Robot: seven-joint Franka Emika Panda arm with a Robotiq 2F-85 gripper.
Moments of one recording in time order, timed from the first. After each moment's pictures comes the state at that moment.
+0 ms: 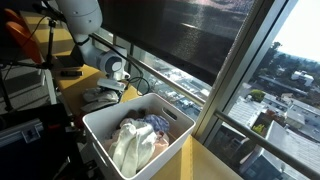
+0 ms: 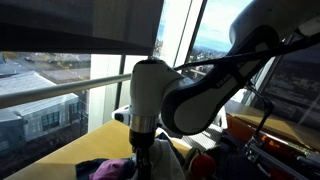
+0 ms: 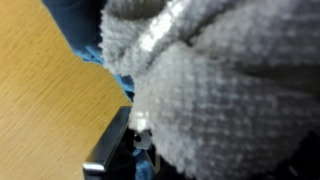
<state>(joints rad) 0.17 0.77 0.24 -1.83 -0.25 2.47 -0.38</state>
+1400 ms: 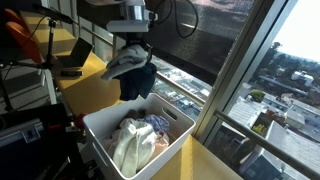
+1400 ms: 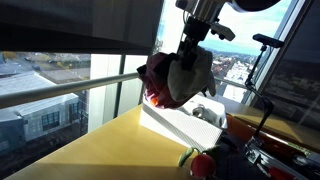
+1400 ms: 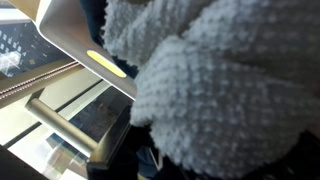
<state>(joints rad) 0.03 0.03 0.11 -2.09 -0.25 2.29 -0.45</state>
